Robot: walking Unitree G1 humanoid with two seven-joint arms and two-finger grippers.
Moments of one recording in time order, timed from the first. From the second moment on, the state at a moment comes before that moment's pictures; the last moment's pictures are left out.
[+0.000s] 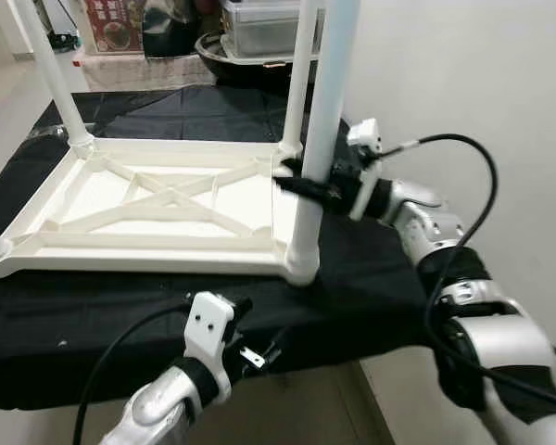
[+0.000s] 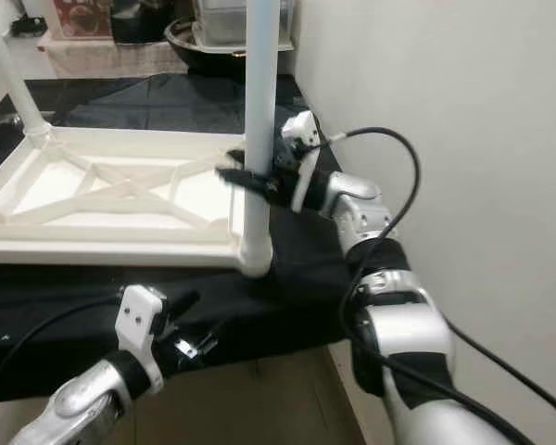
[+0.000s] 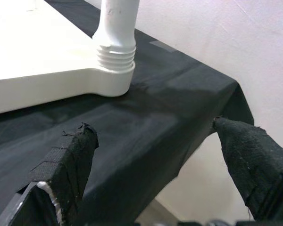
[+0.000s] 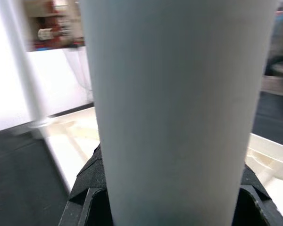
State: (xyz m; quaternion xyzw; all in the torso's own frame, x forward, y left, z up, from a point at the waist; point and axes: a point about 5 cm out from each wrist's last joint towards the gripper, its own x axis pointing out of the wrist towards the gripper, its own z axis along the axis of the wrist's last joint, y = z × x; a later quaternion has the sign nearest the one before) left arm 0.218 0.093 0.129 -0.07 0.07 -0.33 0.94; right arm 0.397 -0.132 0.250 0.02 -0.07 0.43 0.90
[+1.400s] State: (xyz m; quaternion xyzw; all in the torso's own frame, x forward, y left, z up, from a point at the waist) left arm 0.210 0.085 0.142 -0.04 -0.02 -0.30 0.95; right arm 0.379 -0.140 0.167 0.08 -0.02 0.14 0.99
